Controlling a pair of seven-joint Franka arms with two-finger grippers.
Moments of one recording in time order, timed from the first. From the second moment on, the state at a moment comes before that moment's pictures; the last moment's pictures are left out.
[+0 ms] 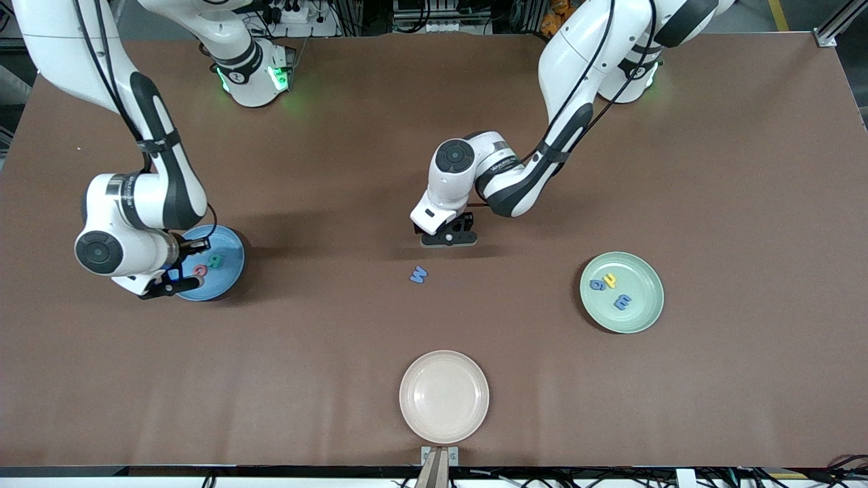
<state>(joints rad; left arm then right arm) -0.56 0.77 -0.32 -1.71 0.34 2.54 -1.12 0.10 0.47 -0.18 -1.94 -0.10 2.04 -0.27</state>
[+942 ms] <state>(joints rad) -0.56 0.77 -0.31 -1.70 0.36 2.54 -1.12 0.10 0.51 -0.17 -1.89 -0.09 1.98 -0.23</state>
